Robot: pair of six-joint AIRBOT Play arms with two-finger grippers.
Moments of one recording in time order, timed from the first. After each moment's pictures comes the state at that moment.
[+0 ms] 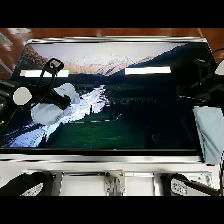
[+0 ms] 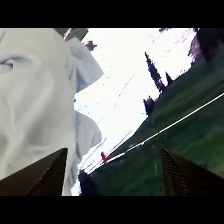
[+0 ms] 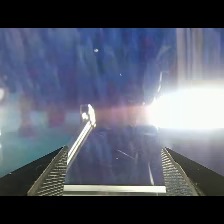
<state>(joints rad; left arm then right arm) -0.37 -1.10 1.19 1.61 -1.08 -1.40 -0.15 -1.35 1.45 -1.42 1.49 1.49</state>
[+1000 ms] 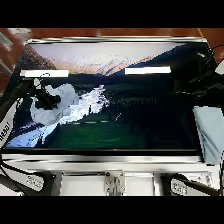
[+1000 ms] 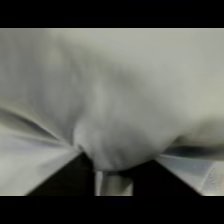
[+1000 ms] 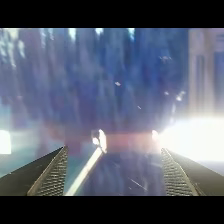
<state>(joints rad) 0.04 -1.73 1.38 1.60 -1.15 -1.85 -0.15 -1.35 1.45 -1.33 1.38 1.44</state>
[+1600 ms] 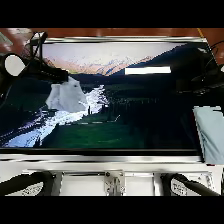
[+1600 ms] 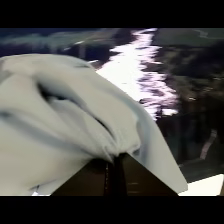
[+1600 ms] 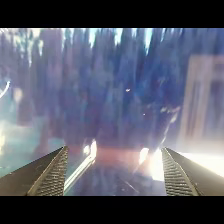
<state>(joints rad) -0.34 -1.28 1.54 1.45 -1.14 -1.61 -0.15 -1.27 1.46 -1.30 1.39 1.31</state>
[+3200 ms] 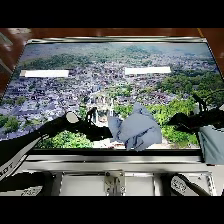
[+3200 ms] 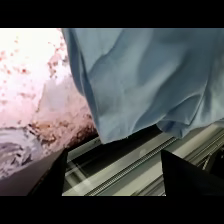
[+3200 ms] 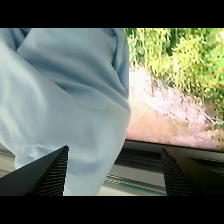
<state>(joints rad) -0.57 -1.45 0.80 0.56 -0.86 -1.42 -0.46 -1.20 0.89 -1.05 1.44 1.22</state>
